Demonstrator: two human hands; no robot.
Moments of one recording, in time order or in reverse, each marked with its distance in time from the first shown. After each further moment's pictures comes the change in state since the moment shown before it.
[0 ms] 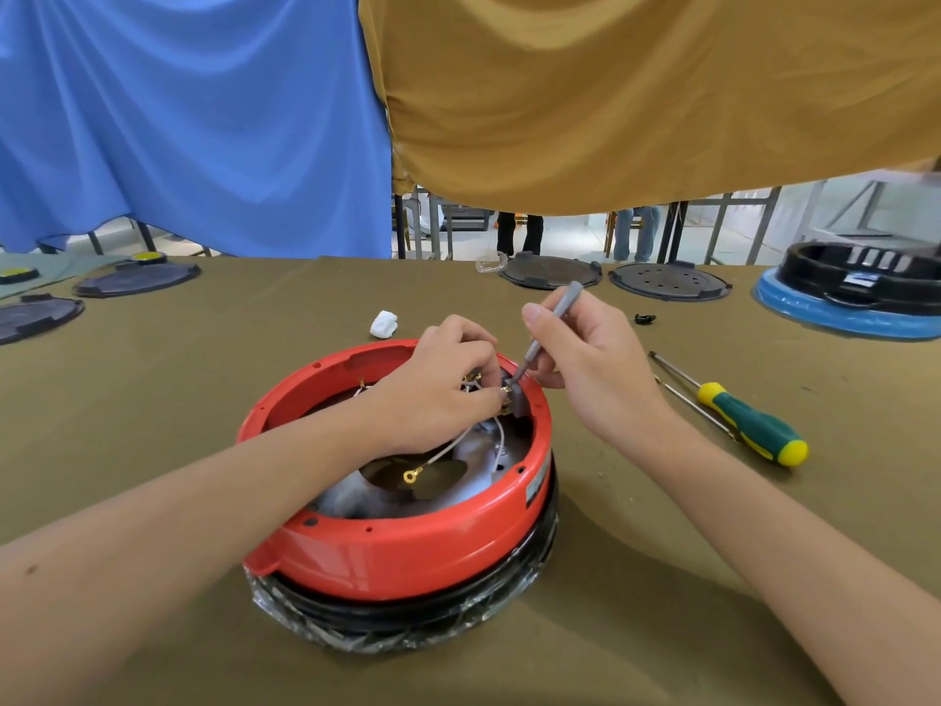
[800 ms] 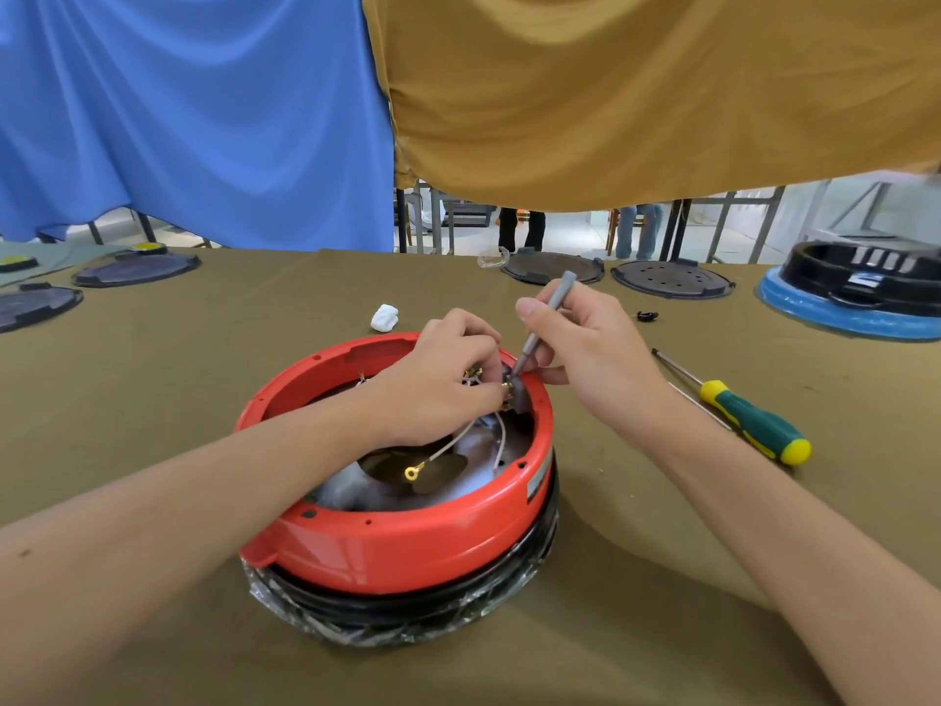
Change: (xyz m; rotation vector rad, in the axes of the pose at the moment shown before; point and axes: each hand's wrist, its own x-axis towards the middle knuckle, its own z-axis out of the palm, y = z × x) left_hand 0.002 -0.003 0.001 -0.005 -0.010 -0.007; right_hand 0.009 -0.003 -0.001 0.024 -0.074 0.089
